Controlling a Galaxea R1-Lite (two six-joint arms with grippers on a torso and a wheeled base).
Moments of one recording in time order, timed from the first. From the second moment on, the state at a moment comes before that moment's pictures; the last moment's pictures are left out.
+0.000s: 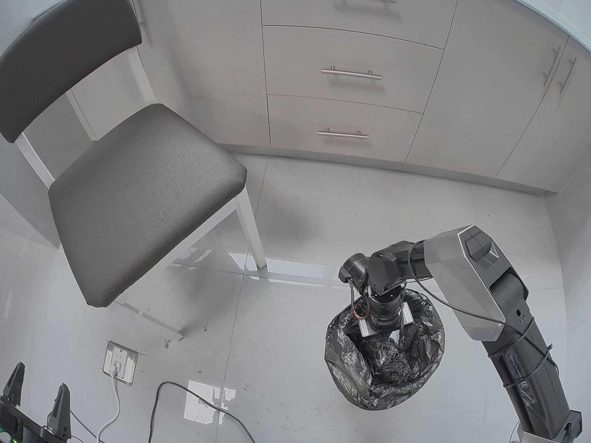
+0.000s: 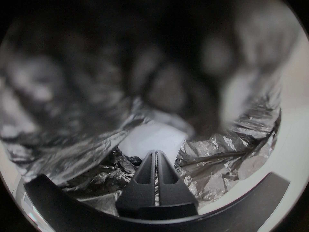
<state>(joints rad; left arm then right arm) 0.00 0.02 -0.02 0.00 0.02 -0.04 0.49 2.74 -2.00 0.77 -0.33 0.39</state>
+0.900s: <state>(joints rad) 0.00 0.02 -0.02 0.00 0.02 -0.04 0.46 2.77 -2.00 0.76 -0.33 0.40</state>
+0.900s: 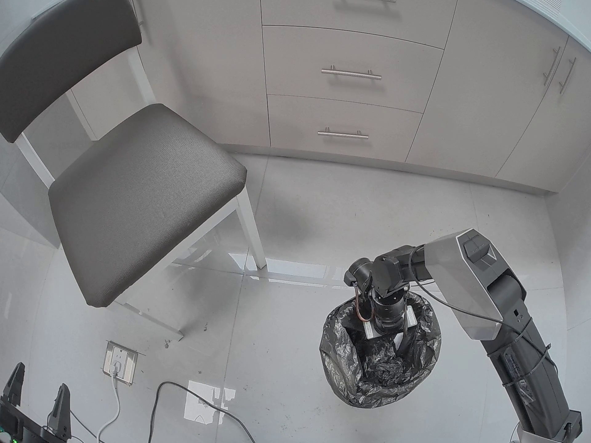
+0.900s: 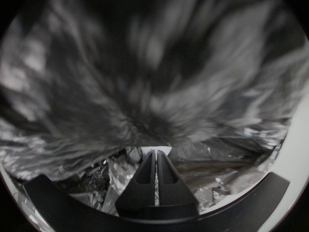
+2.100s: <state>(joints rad) 0.00 0.02 -0.02 0.00 0.01 -0.01 0.39 1.74 -2.00 1.43 -0.55 0.22</state>
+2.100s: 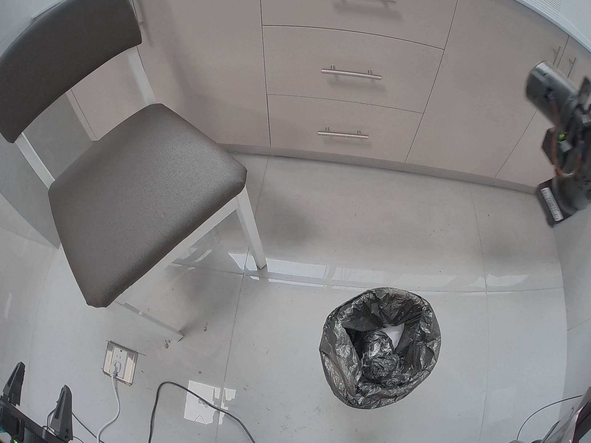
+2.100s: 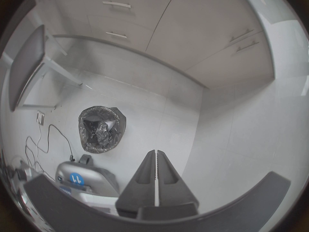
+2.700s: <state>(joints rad) 0.00 0.02 -0.02 0.00 0.01 -0.01 0.26 0.91 -2.00 1.52 -0.43 -0.28</state>
